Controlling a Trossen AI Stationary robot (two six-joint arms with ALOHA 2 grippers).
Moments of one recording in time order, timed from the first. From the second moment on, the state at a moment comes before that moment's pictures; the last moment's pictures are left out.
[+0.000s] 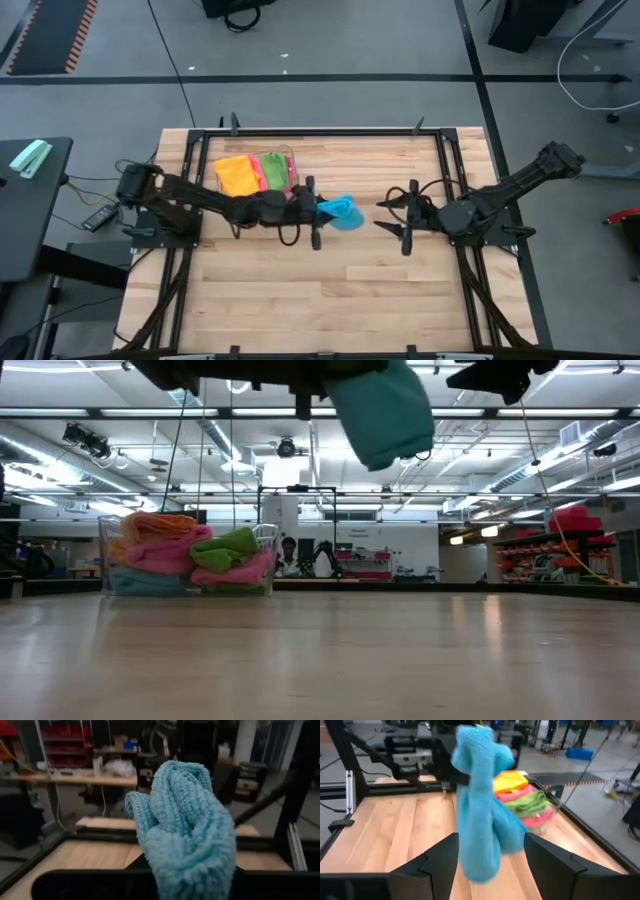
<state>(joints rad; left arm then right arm) -0.13 1.63 0.93 0.74 -0.24 -0.02 0.47 0.91 0.63 -0.03 0.68 0.16</state>
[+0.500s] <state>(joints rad) -0.05 1.31 0.89 0.12 -0.46 0.26 0.47 0.97 0.63 -0.09 0.68 0.23</state>
